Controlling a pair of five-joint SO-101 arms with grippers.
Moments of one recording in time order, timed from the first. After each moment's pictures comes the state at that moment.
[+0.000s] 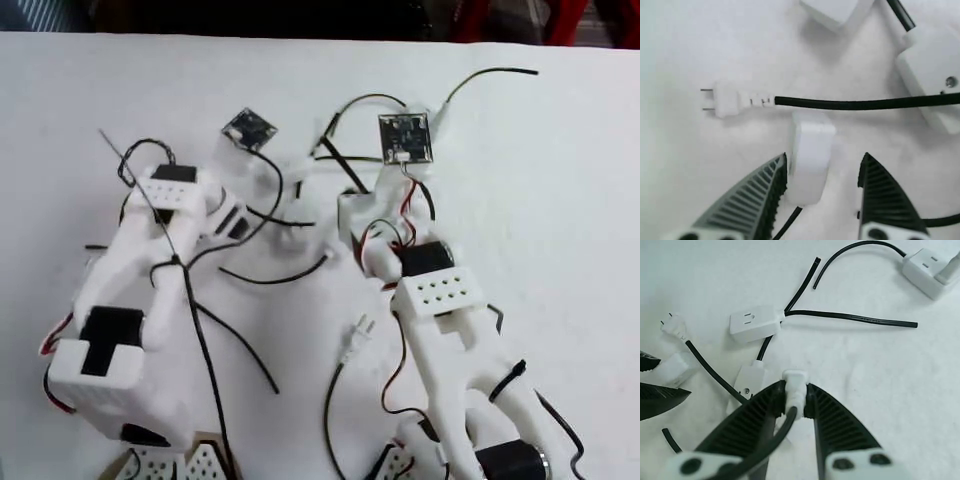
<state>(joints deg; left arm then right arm) -0.6 9.9 18.4 52.1 -30.4 -17.5 -27.8 46.2 31.9 -7.4</state>
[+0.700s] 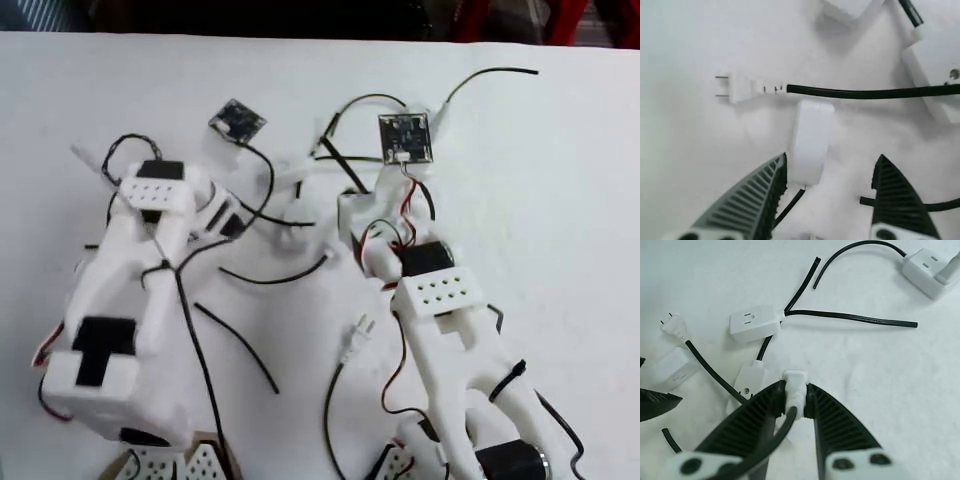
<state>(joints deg) -1.7 8.7 17.0 56.3 -30.2 -17.5 -27.8 46.2 31.9 -7.4</state>
